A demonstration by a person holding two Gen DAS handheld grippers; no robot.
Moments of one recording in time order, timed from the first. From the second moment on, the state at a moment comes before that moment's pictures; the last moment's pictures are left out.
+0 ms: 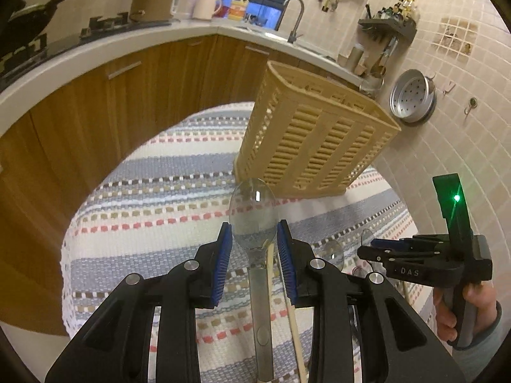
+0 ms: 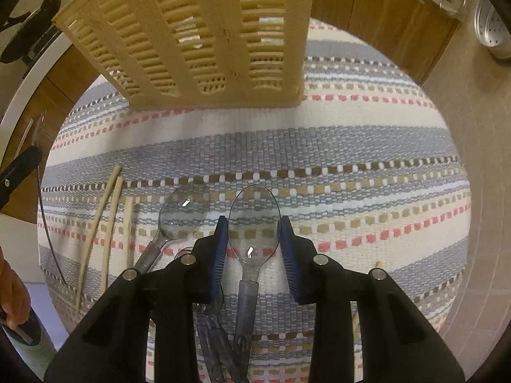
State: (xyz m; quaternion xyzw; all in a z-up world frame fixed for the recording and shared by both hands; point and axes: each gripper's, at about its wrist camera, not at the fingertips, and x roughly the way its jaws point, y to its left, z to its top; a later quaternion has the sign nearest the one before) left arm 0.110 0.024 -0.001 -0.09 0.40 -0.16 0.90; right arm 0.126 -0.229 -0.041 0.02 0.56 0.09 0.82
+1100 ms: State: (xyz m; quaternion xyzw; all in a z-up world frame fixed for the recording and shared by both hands) left arm 0.199 -0.026 0.123 -0.11 0.06 -0.10 0.99; right arm 0.174 -0.272 0.153 0.10 0.08 0.03 0.99
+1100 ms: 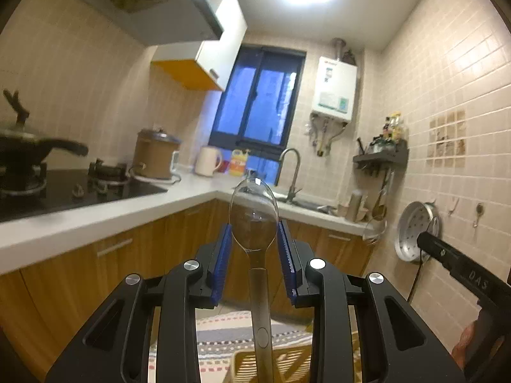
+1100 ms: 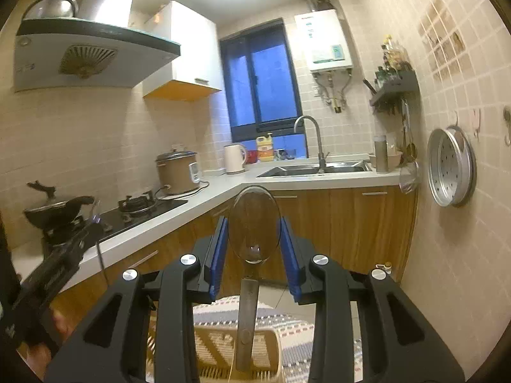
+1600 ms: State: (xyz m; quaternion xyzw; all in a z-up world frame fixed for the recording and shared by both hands) left arm 0.197 -0.016 0.084 -0.10 0.09 -0.10 0.99; right arm 0.172 -0.247 0.094 0.06 0.09 0.01 0.99
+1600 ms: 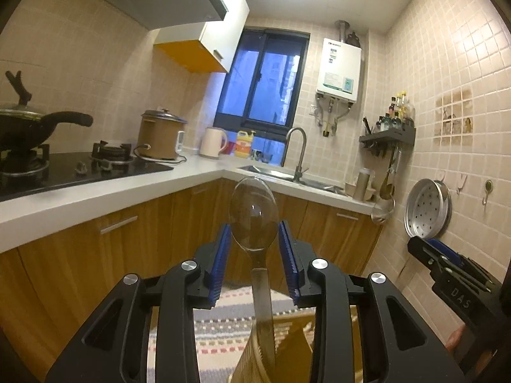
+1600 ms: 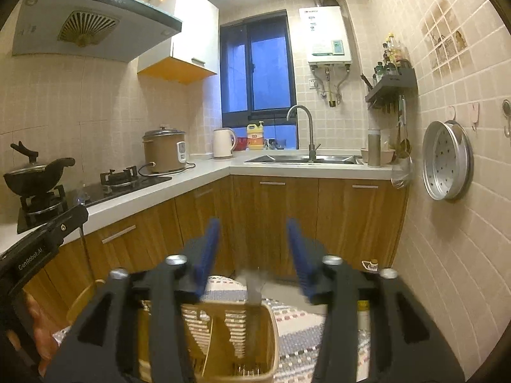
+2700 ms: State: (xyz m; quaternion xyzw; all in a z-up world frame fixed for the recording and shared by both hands) left arm 0.128 0.001 -0.039 -0.05 0.50 -0.20 0.84; right arm 0.083 -0.234 0.003 0.09 0.49 0.14 0.86
